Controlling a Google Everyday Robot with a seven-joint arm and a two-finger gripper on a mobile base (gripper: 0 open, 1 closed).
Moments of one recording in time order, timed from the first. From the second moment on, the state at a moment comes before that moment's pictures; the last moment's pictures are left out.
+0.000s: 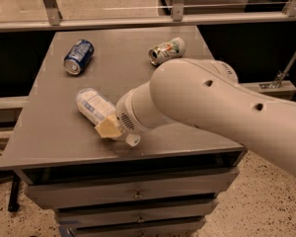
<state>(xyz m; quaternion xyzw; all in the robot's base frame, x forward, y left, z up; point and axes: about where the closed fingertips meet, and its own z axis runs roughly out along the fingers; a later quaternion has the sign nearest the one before) 0.472 0.082 0.844 -0.40 0.83 0.19 0.33</state>
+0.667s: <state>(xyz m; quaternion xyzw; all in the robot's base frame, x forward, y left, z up) 0.493 -0.008 0.856 -0.39 0.85 0.11 0.33</state>
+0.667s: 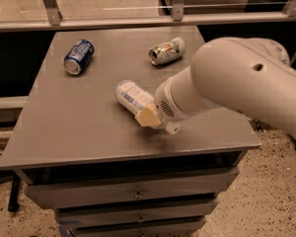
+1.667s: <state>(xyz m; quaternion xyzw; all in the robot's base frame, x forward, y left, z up) 0.536 -0.137 0.870 -0.33 0.89 0.04 0.33</state>
